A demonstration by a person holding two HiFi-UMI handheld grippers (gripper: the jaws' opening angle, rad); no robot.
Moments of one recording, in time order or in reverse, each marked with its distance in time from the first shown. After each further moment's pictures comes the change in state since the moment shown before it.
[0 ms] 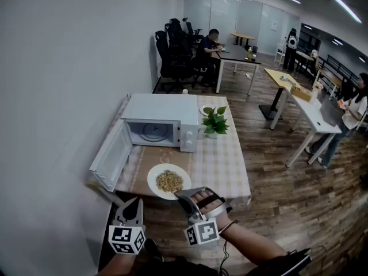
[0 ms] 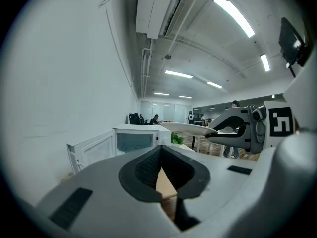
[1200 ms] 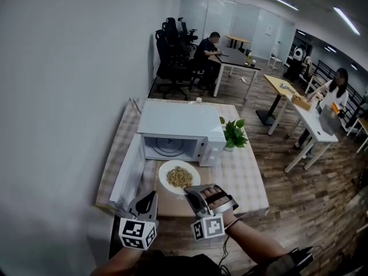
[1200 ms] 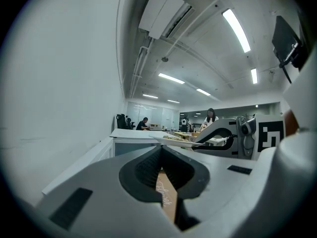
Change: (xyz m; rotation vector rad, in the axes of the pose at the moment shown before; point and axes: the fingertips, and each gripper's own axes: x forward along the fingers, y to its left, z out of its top) left arm 0.096 0.136 0.036 -0.018 -0.043 -0.200; right arm 0.176 -0.038 0.027 -0.018 0.146 0.003
